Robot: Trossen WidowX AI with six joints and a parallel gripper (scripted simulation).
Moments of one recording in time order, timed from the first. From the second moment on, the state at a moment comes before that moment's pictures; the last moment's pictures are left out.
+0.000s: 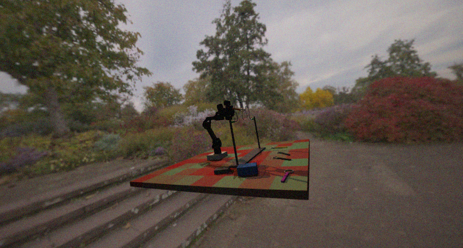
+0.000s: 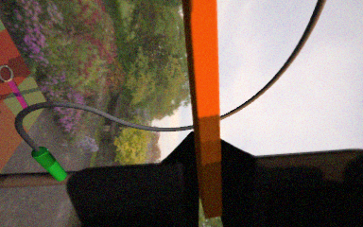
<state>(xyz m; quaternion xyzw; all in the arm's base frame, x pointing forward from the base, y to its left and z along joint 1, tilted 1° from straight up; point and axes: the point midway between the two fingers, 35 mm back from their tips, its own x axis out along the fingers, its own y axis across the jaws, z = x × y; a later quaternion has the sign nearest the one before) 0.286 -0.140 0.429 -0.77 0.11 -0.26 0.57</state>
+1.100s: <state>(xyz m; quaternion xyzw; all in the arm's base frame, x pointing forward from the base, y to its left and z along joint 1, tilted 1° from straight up) 0.286 -0.147 0.421 -0.83 0.09 -0.27 0.48</state>
